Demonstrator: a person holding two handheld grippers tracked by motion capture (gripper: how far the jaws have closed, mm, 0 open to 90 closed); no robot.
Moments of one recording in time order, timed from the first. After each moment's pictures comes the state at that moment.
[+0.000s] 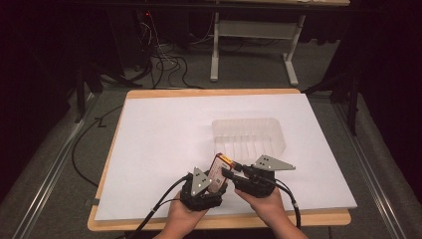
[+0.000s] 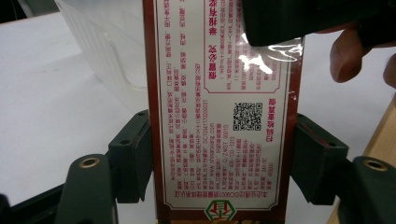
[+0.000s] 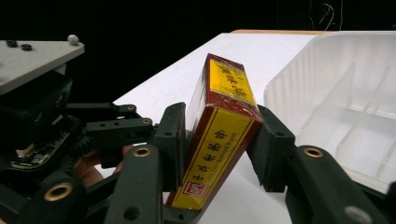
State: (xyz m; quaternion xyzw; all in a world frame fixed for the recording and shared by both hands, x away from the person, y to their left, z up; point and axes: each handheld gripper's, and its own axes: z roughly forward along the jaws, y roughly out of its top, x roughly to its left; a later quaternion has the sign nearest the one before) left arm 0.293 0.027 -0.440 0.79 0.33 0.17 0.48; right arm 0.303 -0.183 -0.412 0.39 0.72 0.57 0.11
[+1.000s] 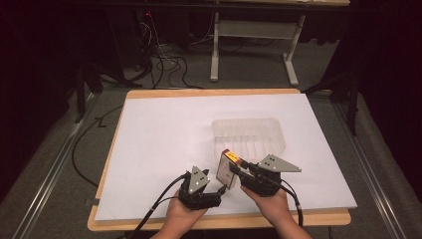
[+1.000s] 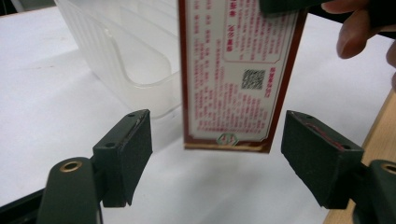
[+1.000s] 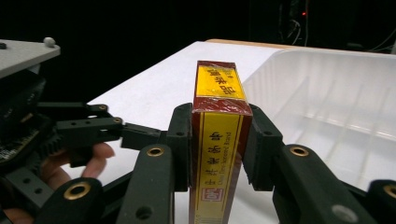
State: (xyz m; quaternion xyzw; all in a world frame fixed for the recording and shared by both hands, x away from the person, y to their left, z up) left arm 0.297 0.032 -0.440 0.80 0.33 0.15 0.48; right arm 0.301 -0.194 -0.407 0.40 0.71 0.55 0.17
